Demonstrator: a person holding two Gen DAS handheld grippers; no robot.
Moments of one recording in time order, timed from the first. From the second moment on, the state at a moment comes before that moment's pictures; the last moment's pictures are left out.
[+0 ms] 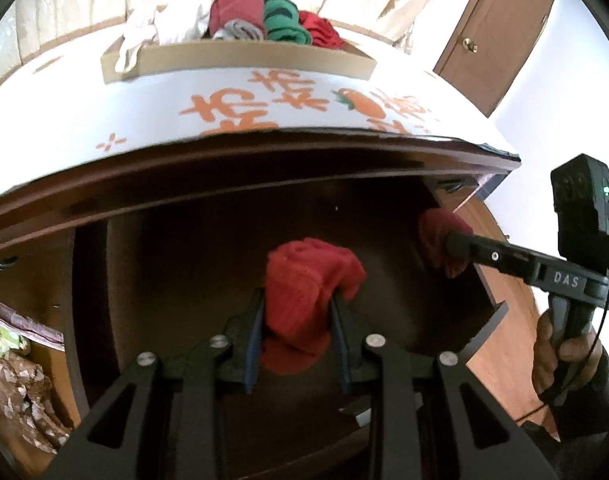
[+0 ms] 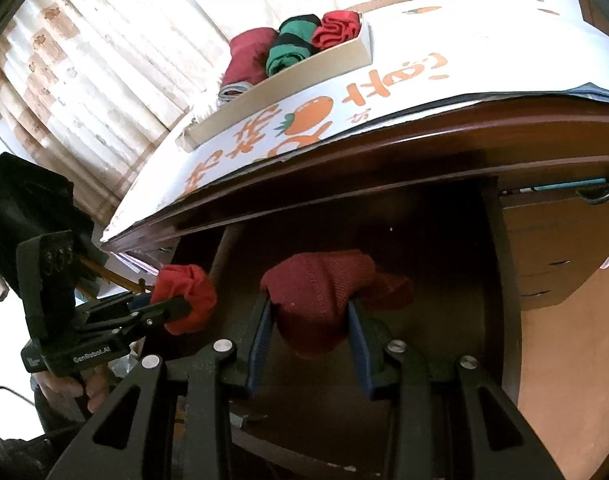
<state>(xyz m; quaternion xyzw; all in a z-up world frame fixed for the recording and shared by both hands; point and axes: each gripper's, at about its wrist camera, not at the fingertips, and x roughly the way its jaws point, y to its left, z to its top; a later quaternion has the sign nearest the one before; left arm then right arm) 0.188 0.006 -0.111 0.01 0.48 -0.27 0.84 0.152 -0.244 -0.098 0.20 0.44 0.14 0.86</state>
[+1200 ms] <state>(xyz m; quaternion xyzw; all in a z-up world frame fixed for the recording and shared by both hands) 0.138 0.017 -0.040 -0.03 0.38 -0.24 0.89 0.106 -0.226 -0.036 0.20 0.35 0.16 0.90</state>
